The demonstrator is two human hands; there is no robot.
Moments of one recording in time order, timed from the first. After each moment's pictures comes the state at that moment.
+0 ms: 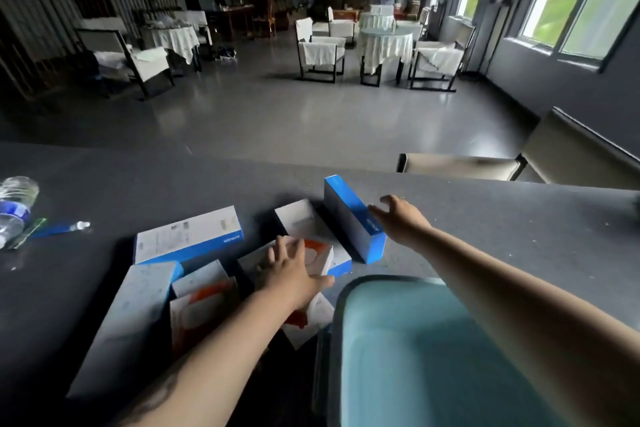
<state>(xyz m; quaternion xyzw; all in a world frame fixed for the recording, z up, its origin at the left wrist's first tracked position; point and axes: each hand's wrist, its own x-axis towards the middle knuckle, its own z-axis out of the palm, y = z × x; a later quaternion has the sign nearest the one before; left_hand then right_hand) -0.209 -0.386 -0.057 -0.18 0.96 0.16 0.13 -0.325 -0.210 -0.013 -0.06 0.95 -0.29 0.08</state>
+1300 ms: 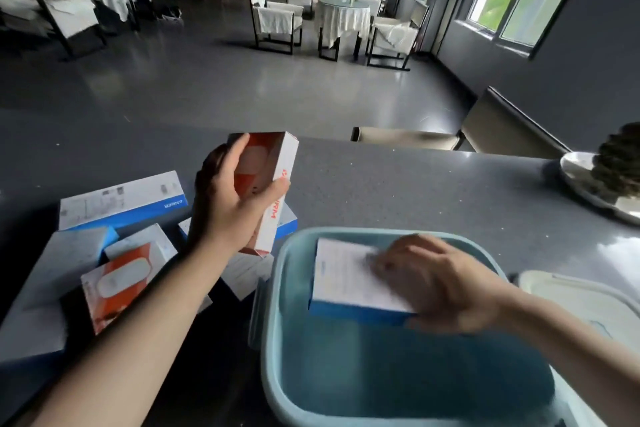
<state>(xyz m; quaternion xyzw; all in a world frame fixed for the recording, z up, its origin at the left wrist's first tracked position) -0.170 -0.362 0.020 -0.07 0.83 0.48 -0.29 -0.175 -0.048 0.010 -0.45 0.87 -0.20 0.05</state>
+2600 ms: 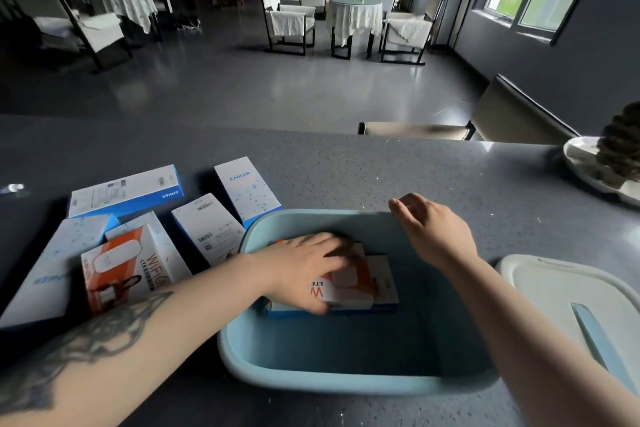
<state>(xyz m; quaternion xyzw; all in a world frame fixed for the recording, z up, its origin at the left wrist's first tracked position) -0.156 -0.264 -0.042 0.32 0.94 0.00 0.10 -0.208 -0.031 -0.018 -0.07 0.97 -0.22 -0.08</state>
